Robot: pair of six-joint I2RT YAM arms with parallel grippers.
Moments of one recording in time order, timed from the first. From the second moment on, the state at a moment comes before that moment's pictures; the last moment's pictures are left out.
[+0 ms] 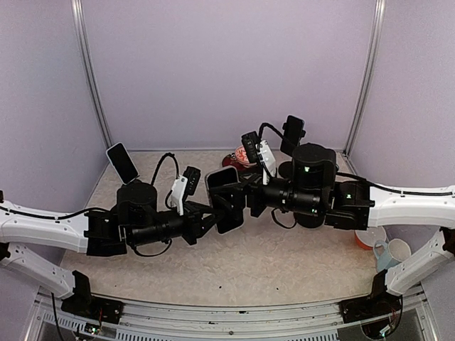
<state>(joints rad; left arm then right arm) -1.15 1.24 0.71 0.31 -0.10 -0.43 1.15 1.35 1.05 0.15 0.05 0.28</state>
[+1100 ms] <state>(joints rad) -1.14 1.00 0.59 0.37 0.22 -0.30 1.11 1.23 0.82 0.19 -0.60 0.07</state>
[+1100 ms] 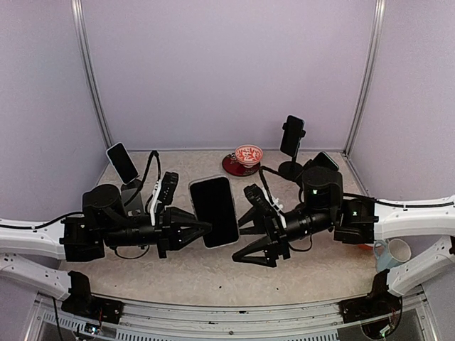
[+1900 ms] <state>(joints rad) -1.14 0.95 0.56 0.42 0.29 -0.28 1.10 1.35 0.82 0.32 -0.77 0.10</state>
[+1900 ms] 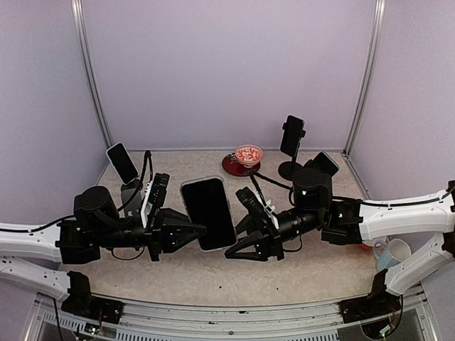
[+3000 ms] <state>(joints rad) -0.93 0.79 0.66 0.16 0.32 -0.22 1.10 1.48 0.87 0.28 -0.82 0.12</state>
